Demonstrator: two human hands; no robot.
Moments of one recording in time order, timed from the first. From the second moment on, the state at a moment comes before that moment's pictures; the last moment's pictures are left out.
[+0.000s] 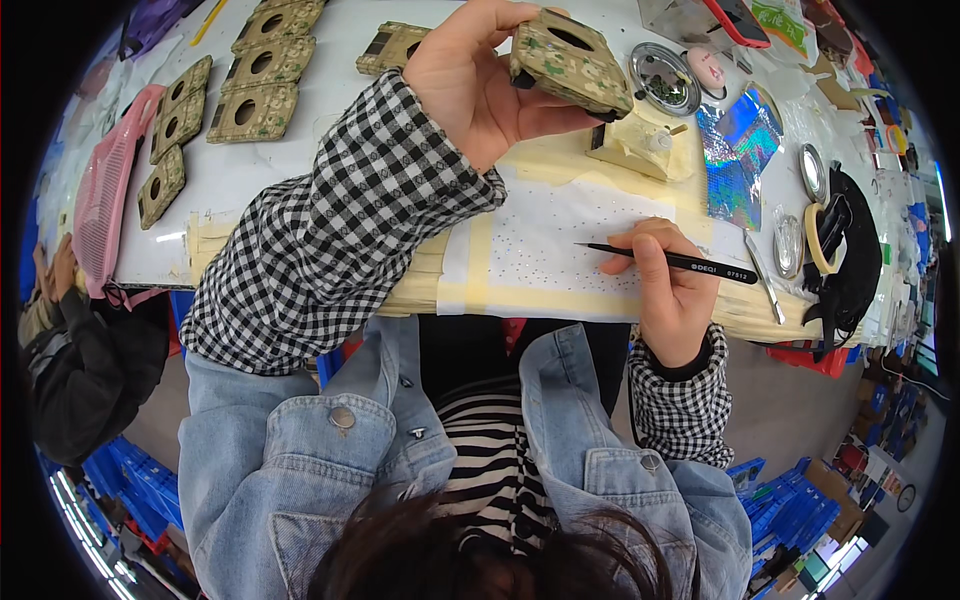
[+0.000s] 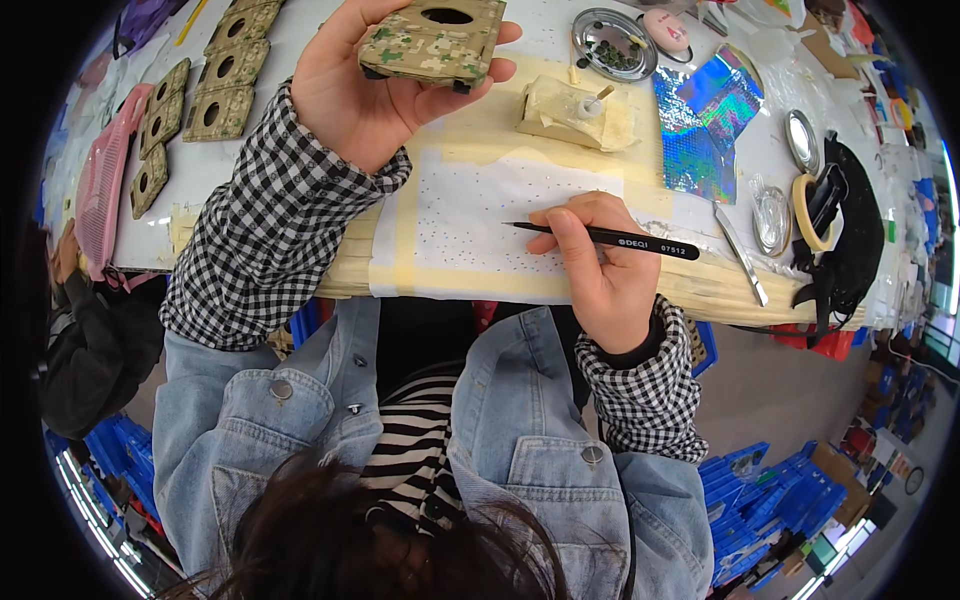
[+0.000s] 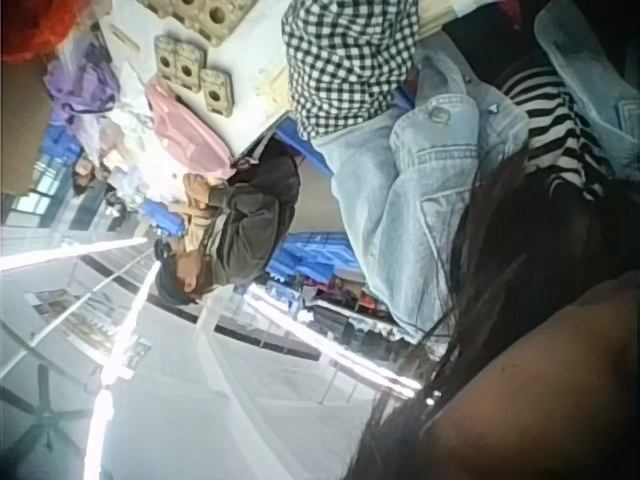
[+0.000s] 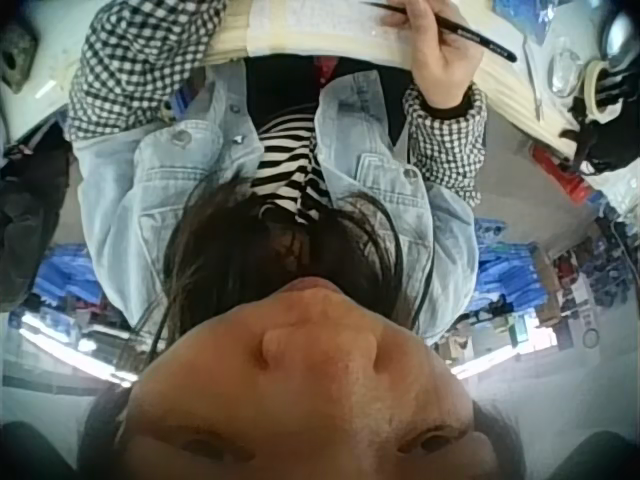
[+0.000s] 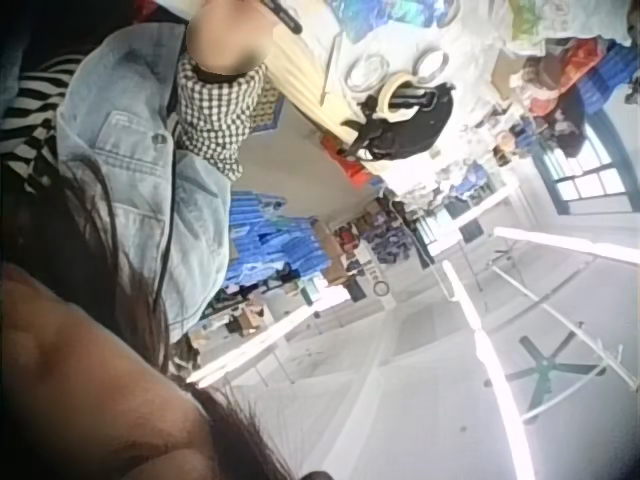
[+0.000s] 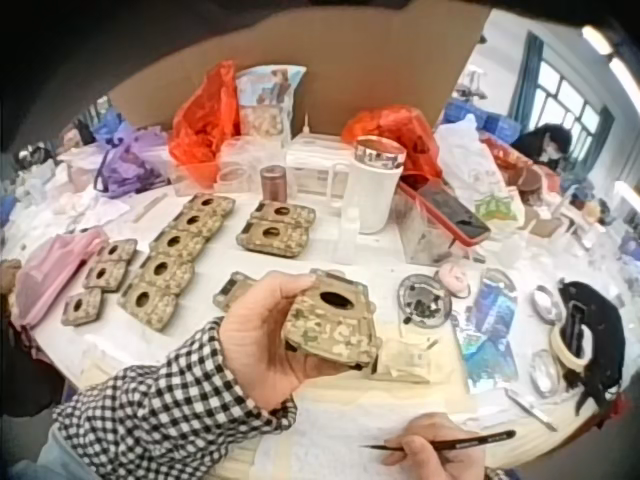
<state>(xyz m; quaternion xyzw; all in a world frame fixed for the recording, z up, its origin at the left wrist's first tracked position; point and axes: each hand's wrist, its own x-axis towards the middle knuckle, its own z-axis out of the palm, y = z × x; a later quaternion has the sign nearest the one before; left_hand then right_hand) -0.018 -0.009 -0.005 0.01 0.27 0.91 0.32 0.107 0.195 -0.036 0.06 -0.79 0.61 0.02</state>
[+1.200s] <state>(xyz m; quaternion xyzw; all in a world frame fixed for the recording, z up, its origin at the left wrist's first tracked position) -0.005 0.000 0.006 0.00 0.33 0.90 0.29 0.042 0.170 0.037 0.16 -0.70 0.68 0.14</state>
